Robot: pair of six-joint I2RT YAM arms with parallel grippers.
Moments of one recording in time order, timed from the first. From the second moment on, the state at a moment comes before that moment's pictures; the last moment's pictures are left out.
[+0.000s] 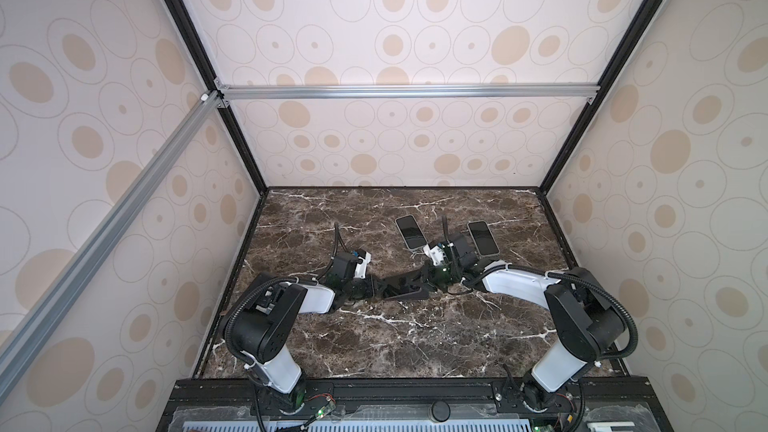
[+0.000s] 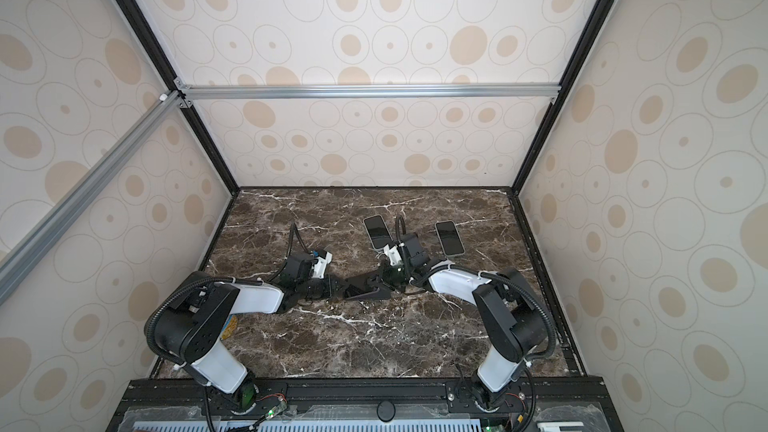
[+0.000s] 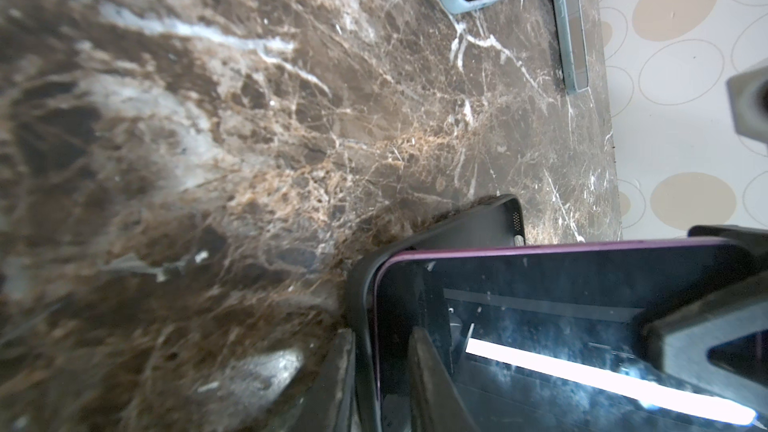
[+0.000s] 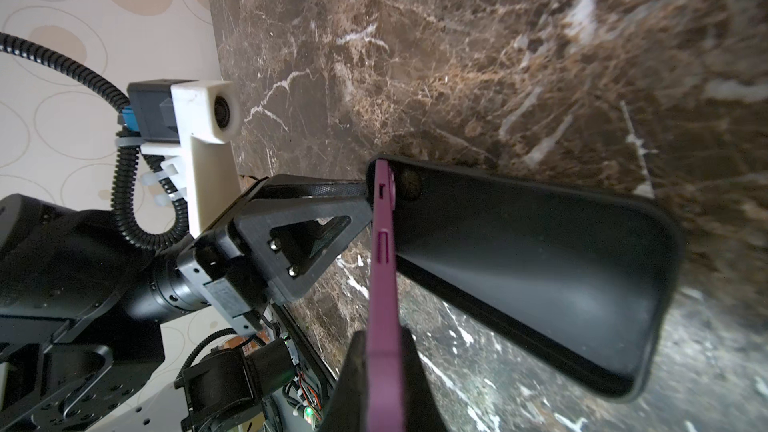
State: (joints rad) left arm -0.43 1.66 0.56 0.33 0.47 -0.64; right arm 0.57 1.67 0.89 -0.07 -0.60 0.87
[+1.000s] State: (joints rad) left arm -0.43 1.69 0.55 0.39 0.49 -0.67; right arm 0.48 1.77 0.79 0.17 -0.79 0.87
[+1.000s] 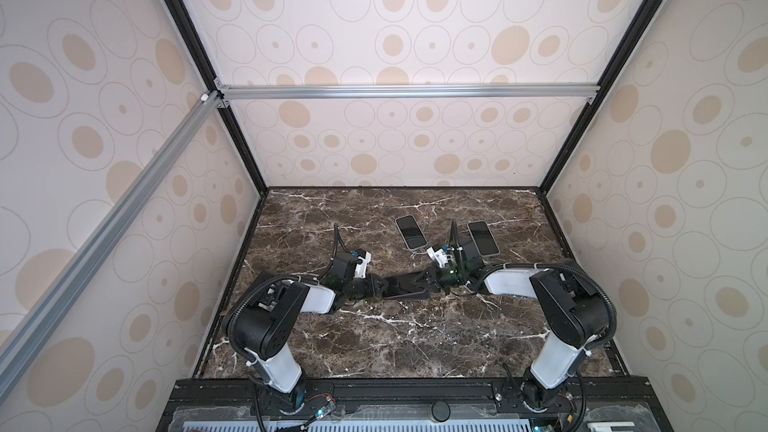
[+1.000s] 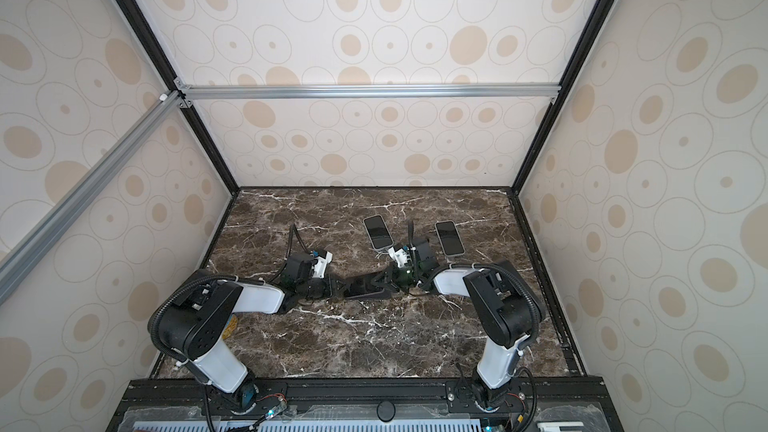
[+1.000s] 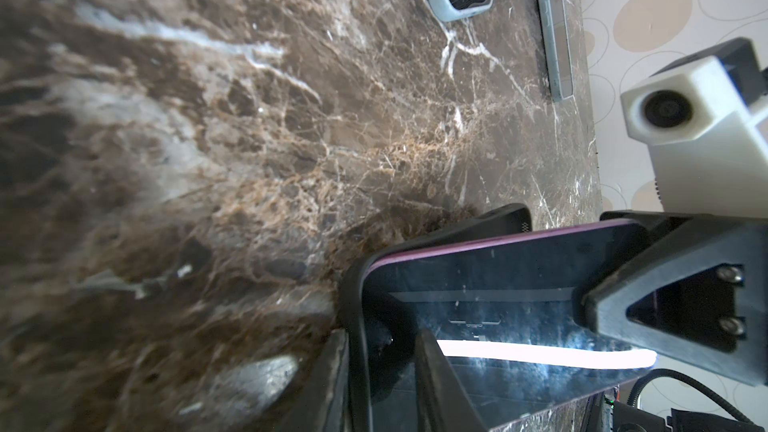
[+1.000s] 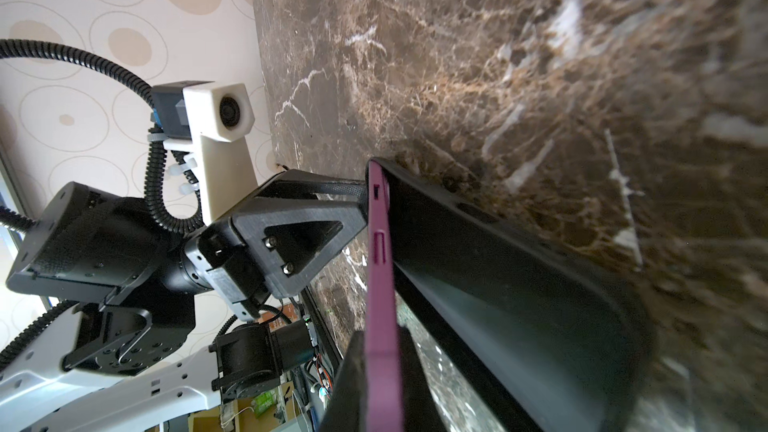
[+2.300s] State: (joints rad) left arm -0.45 1.68 0.55 0.38 0.46 -0.67; right arm 0.48 1.77 0.89 -0.10 -0.66 0.74
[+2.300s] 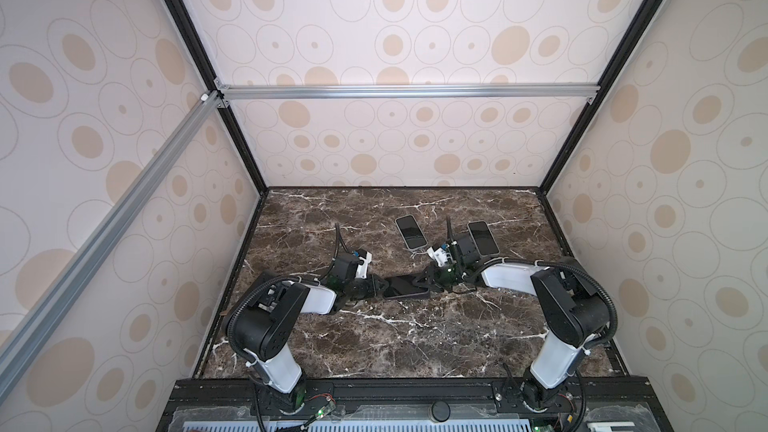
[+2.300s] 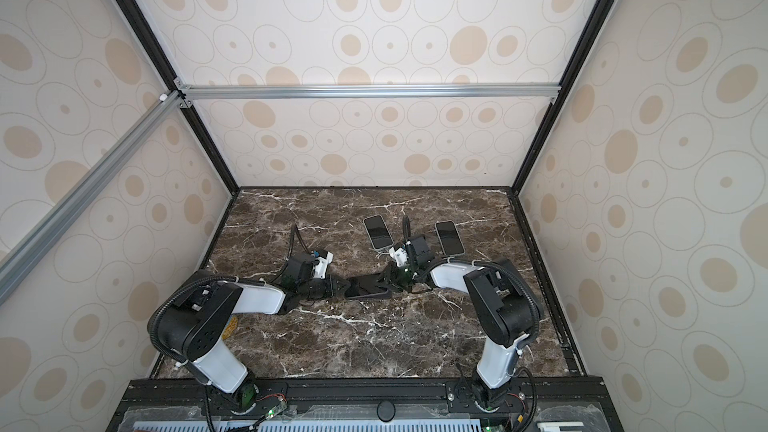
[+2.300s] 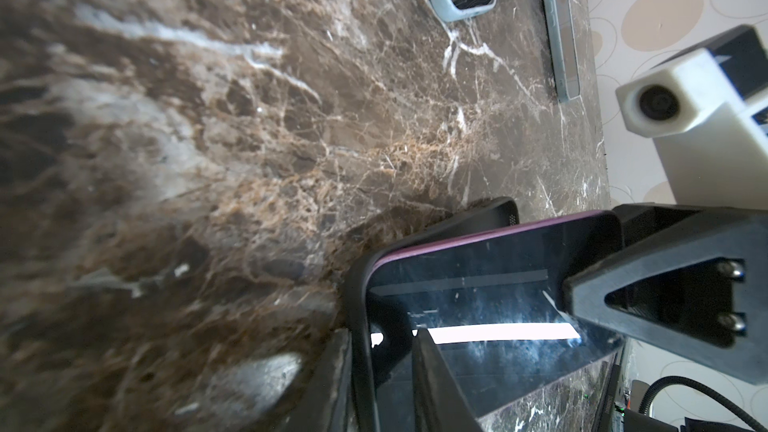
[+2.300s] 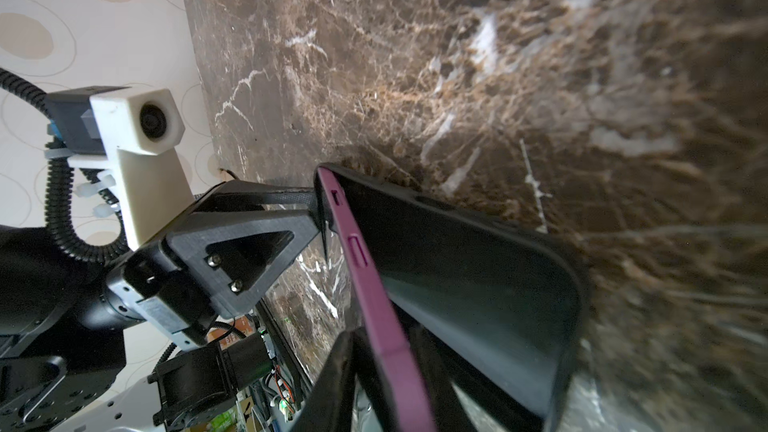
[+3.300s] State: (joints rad) left arm -0.46 1.67 0.54 0.37 0.47 -0.65; right arm 0.50 1.76 1.00 -0.39 -0.48 0.64
